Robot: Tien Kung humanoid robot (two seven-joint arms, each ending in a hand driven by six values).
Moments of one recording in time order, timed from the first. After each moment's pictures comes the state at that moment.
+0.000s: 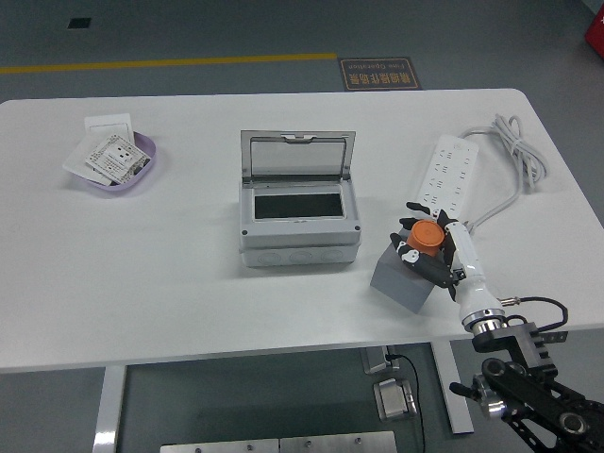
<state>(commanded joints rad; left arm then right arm) 0.00 0.24 -0.46 -0.18 0.48 0.00 0.18 0.08 -0.34 0.86 1.40 -1.00 -0.54 0.35</state>
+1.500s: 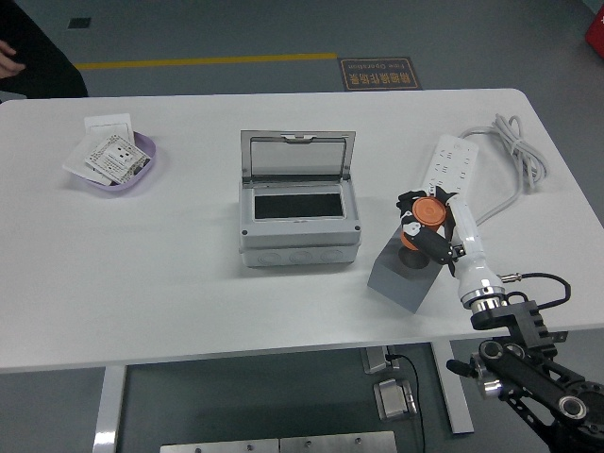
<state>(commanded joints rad) 0.00 0.24 -0.46 -0.18 0.47 0.01 0.17 0.15 -0.35 0.85 1.46 -1.08 -0.60 0.31</state>
